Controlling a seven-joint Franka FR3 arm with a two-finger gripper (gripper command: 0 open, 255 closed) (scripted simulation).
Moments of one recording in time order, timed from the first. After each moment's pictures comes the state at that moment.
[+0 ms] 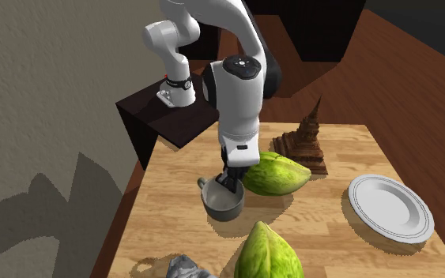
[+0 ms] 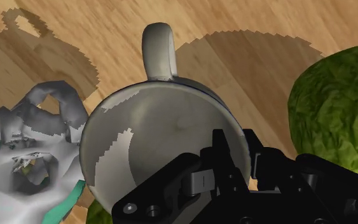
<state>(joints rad) -0.28 0.52 -0.26 -1.69 0.13 2.27 -0.57</state>
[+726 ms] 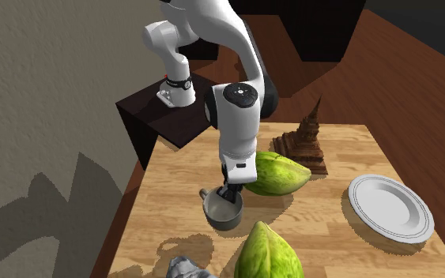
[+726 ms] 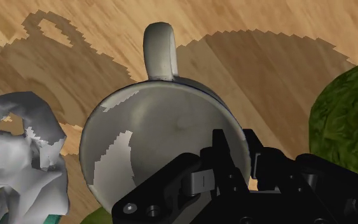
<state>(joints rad) -0.29 0.61 -0.24 -1.71 0.16 2.37 -0.59</state>
